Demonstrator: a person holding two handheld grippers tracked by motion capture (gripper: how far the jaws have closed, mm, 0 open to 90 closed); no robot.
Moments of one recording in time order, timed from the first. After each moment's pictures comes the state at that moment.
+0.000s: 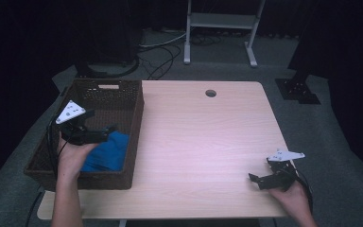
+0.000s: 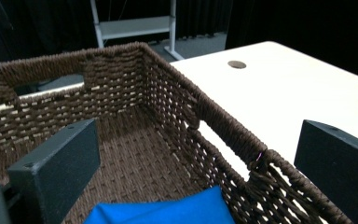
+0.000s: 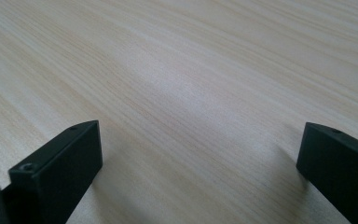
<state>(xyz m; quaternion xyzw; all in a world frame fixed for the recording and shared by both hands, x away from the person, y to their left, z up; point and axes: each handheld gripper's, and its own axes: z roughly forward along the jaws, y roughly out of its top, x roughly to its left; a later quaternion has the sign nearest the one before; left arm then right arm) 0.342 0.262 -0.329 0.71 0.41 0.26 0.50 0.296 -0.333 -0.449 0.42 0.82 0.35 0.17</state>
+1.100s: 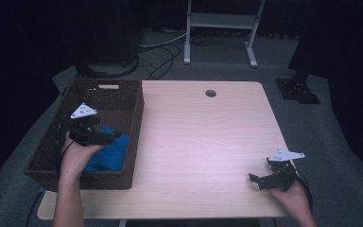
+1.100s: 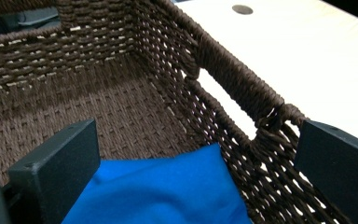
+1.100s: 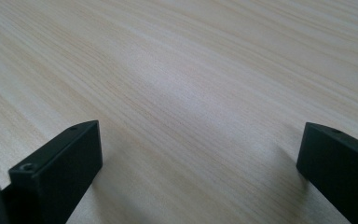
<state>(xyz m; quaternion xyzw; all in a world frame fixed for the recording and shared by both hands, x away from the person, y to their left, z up) 0.355 0.253 -0.343 0.76 0.44 0.20 0.43 0.296 -0.333 -0.449 0.42 0.82 0.35 0.17</state>
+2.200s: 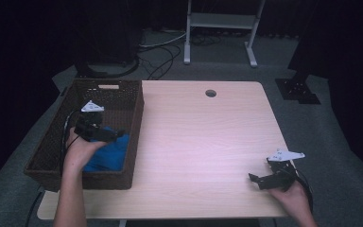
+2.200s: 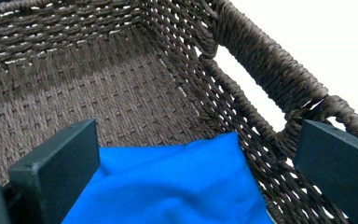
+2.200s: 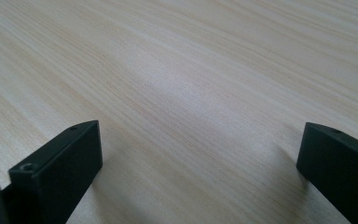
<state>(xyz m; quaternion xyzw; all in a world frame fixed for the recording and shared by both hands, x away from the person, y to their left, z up) 0.375 0.245 -0.346 0.79 0.46 0.19 0.37 0.296 -0.333 -0.449 0.42 0.82 0.35 0.17</state>
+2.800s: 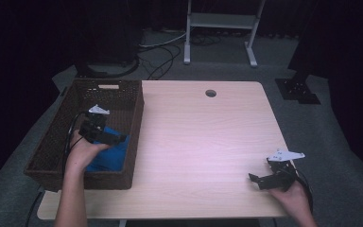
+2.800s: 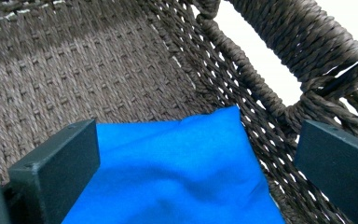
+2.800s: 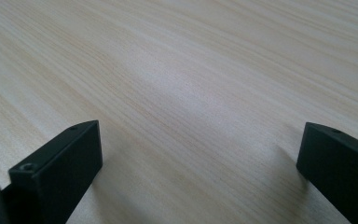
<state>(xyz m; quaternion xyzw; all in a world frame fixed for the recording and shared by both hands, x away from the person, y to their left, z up) 0.381 0.241 -0.361 0.81 0.47 0.15 0.33 0.295 -0.333 -0.449 0.42 0.82 0.35 0.17</state>
